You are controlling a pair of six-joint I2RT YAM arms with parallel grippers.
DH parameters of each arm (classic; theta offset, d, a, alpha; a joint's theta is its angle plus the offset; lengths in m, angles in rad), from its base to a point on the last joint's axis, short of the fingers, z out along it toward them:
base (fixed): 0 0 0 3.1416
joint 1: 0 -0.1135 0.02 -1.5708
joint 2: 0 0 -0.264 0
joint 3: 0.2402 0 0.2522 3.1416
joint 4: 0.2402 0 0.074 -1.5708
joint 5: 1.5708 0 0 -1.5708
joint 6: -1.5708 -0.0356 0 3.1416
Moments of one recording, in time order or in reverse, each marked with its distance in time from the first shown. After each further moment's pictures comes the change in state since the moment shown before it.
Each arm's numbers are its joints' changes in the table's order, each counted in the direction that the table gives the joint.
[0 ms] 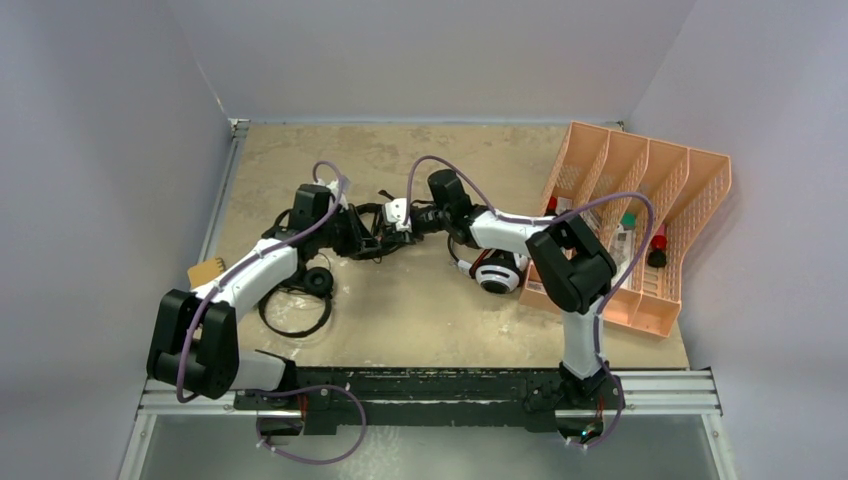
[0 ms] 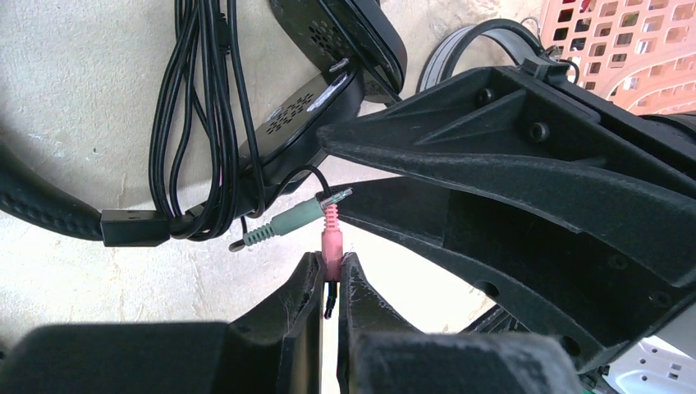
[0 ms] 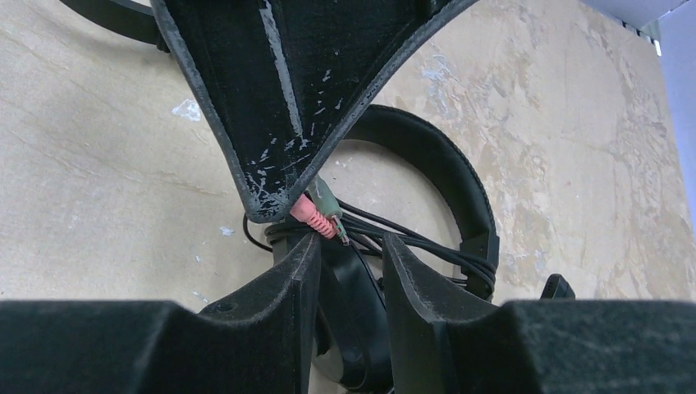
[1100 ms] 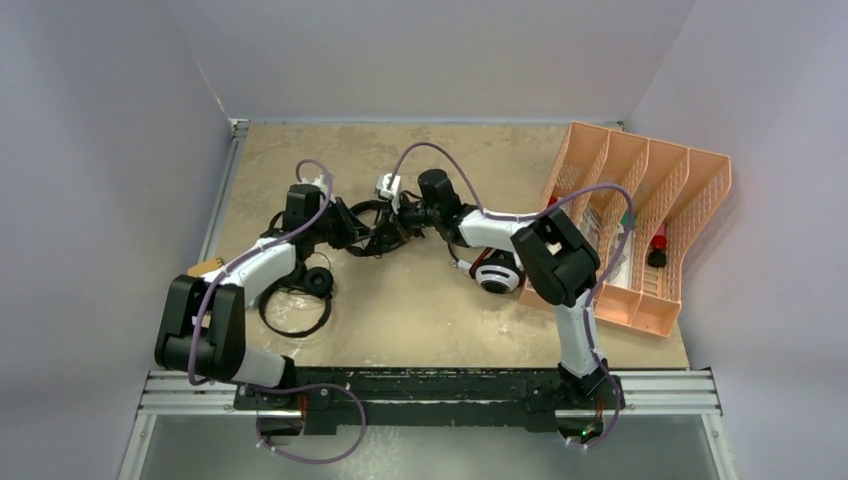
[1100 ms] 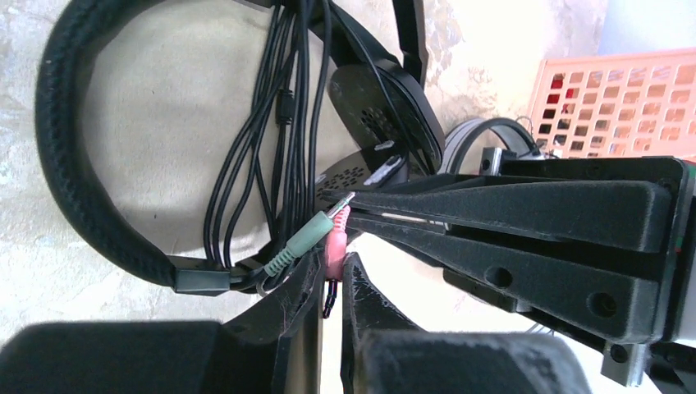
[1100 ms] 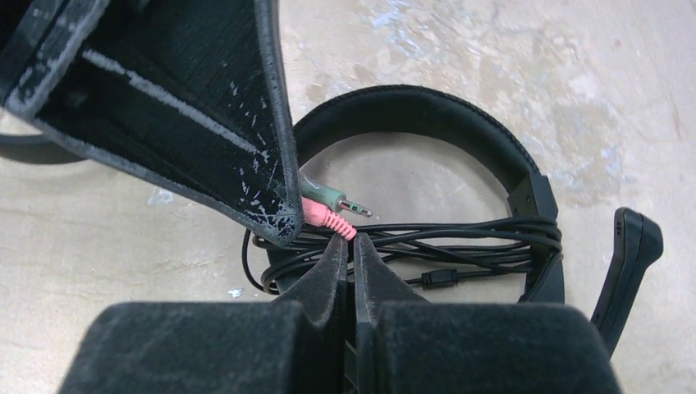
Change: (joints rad) left arm -0.085 -0.064 -0.044 -0.181 -0.048 0.084; right arm -0.019 -0.107 0.075 -0.104 0.175 -0.530
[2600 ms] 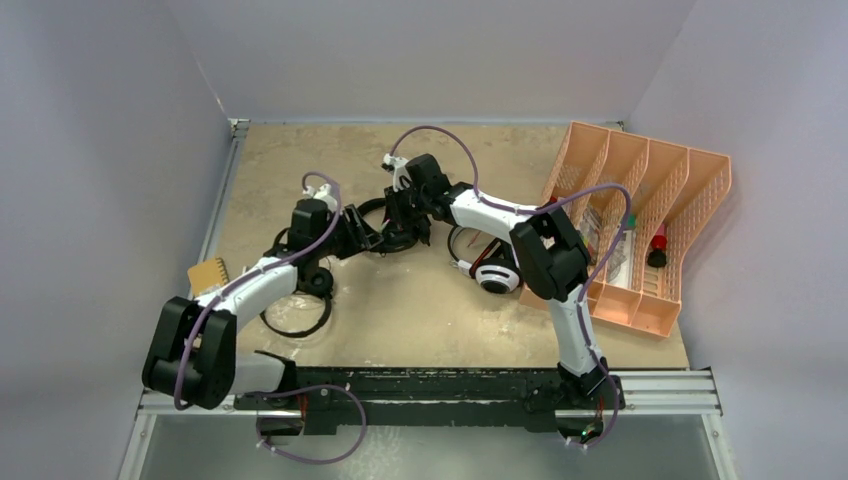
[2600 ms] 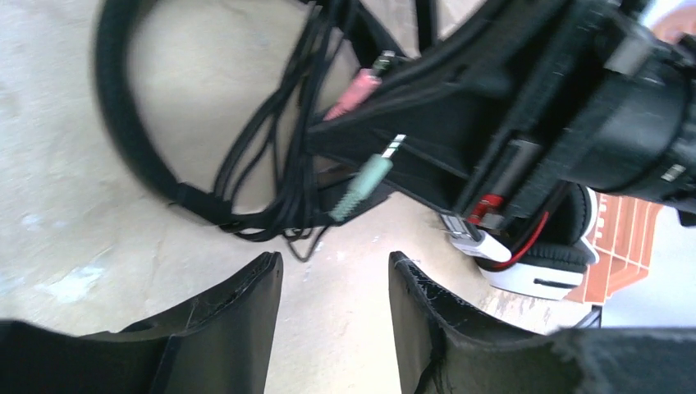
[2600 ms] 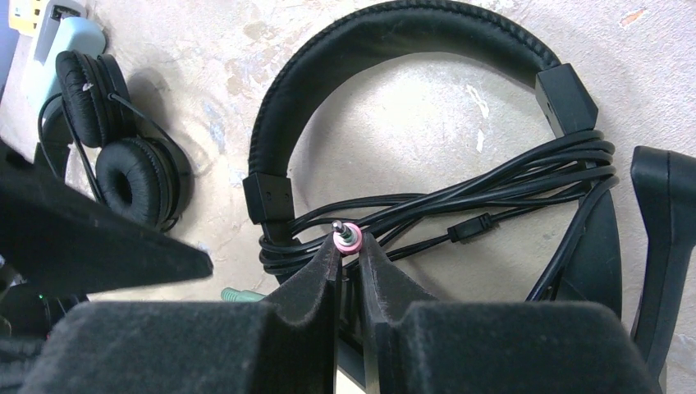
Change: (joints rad) left arm 0.069 0.113 -0.128 -0.093 -0.093 -0.018; right arm 0.003 -0.070 0.282 0.510 0.296 -0.549
